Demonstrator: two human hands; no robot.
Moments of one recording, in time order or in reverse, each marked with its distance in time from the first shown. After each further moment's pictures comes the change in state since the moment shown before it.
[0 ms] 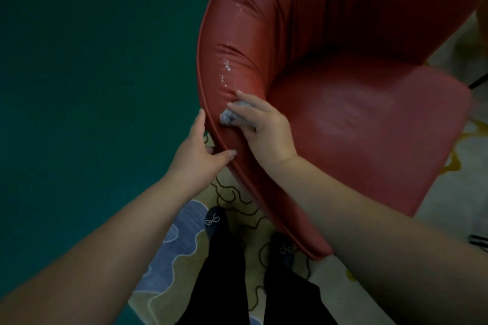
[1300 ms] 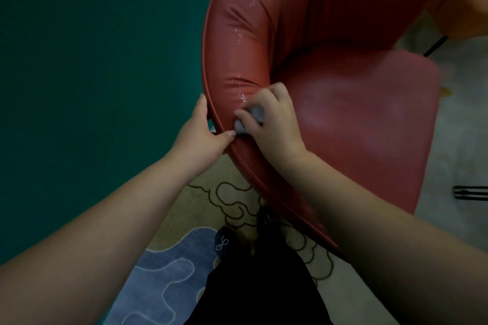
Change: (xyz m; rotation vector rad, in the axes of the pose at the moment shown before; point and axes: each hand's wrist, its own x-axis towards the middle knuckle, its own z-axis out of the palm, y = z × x) left_hand 0.120 0.021 -0.072 -0.025 -0.273 0.133; right_hand 0.081 -0.019 0.042 -0.179 0.276 0.221
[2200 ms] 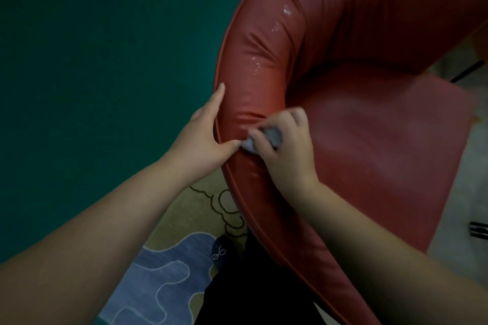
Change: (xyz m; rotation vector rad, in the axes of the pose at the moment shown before) left_hand 0.046 0.019 -0.025 0.155 0.027 0.121; right_hand 0.036 0.015 0.004 0.086 -0.001 -0.022
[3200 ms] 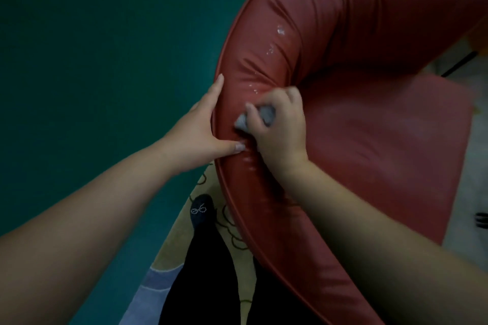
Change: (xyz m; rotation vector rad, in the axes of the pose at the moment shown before) left_hand 0.066 0.012 -0.037 0.090 -0.178 0.034; right_hand 0.075 -0.007 0.025 -0.008 0.180 0.072
